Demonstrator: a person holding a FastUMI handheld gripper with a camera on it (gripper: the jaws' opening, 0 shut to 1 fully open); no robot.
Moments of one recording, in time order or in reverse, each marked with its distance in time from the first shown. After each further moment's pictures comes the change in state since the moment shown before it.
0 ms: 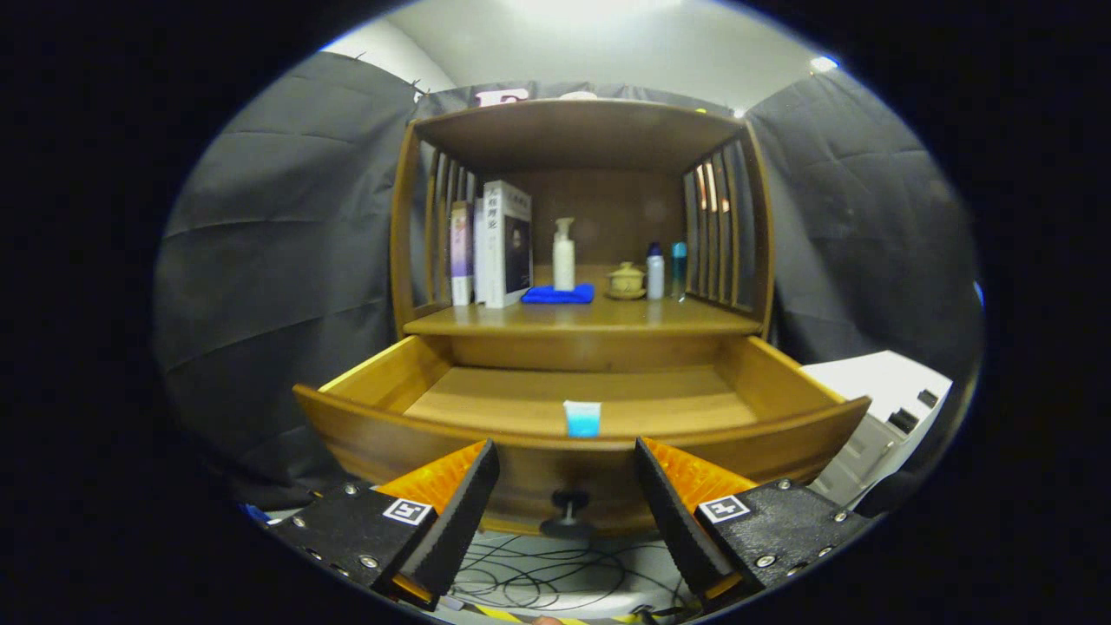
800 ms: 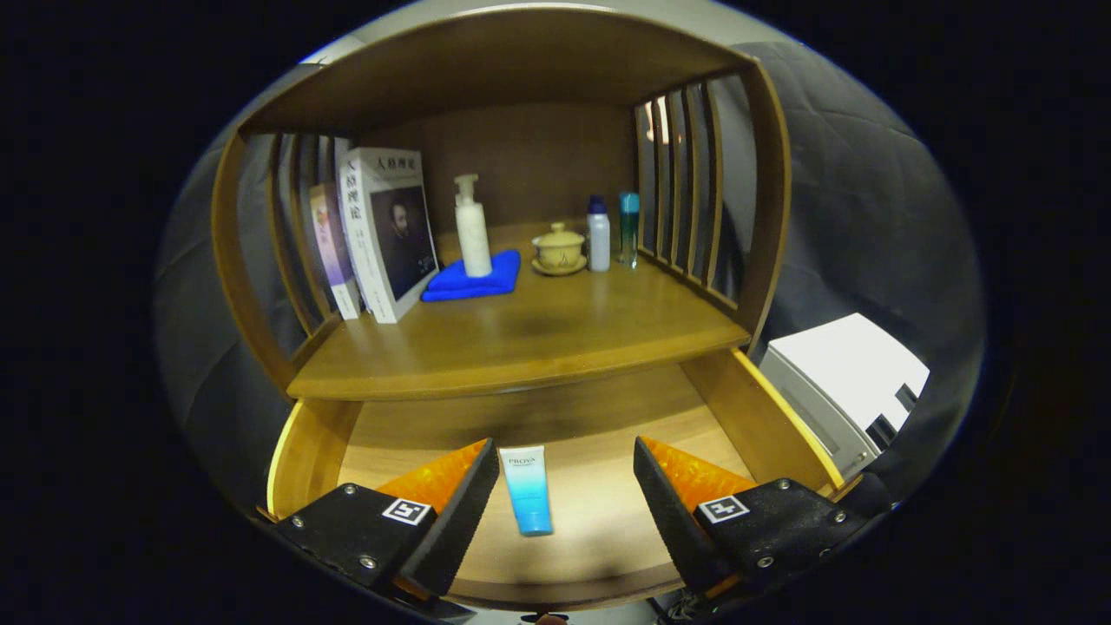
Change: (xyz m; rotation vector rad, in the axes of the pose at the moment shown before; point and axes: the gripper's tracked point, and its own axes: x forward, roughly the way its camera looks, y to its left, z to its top) arm 0.140 -0.042 0.014 0.137 0.388 -0.162
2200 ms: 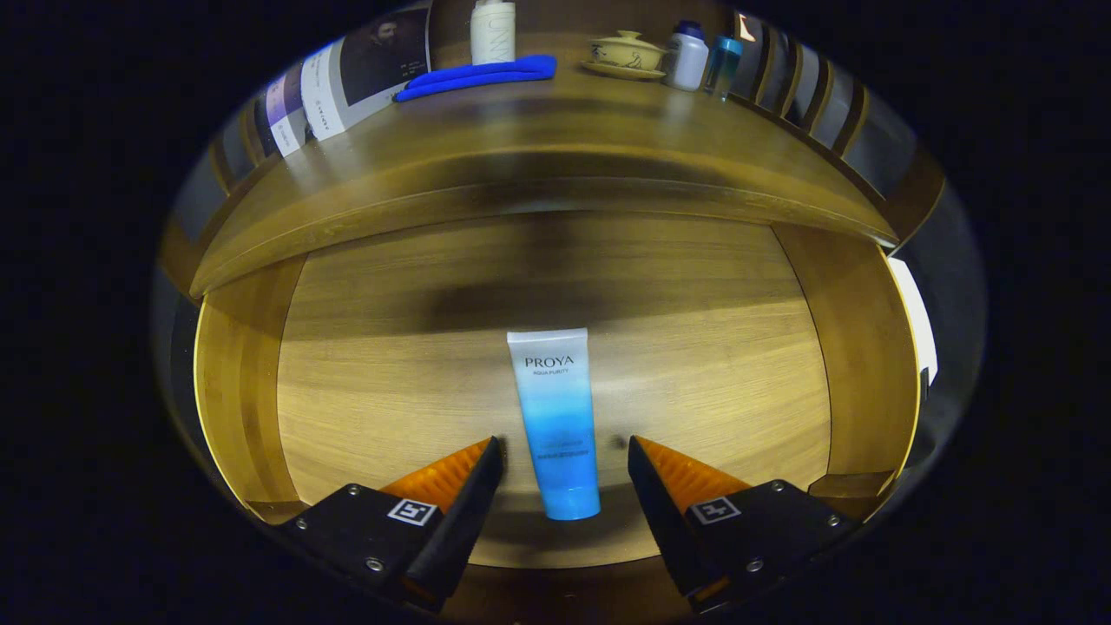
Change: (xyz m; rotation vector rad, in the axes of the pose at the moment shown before) arm 0.067 0.030 -0.119 -0.133 0.571 -0.015
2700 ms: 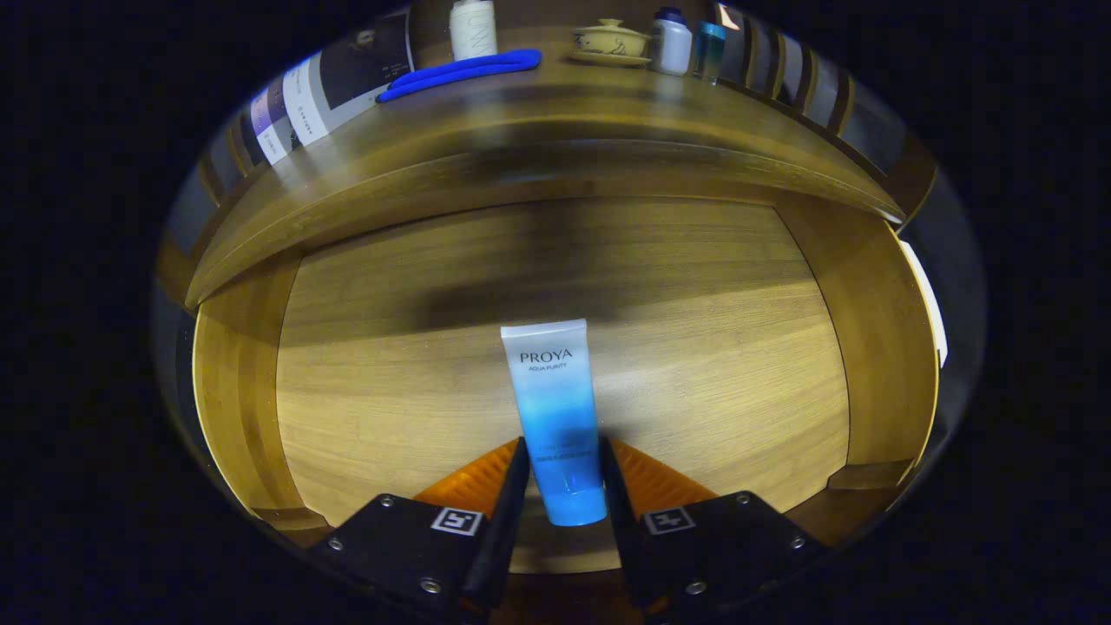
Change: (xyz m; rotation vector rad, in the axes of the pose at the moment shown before) arm 0.004 0.001 -0.003 0.046 -0.017 0.016
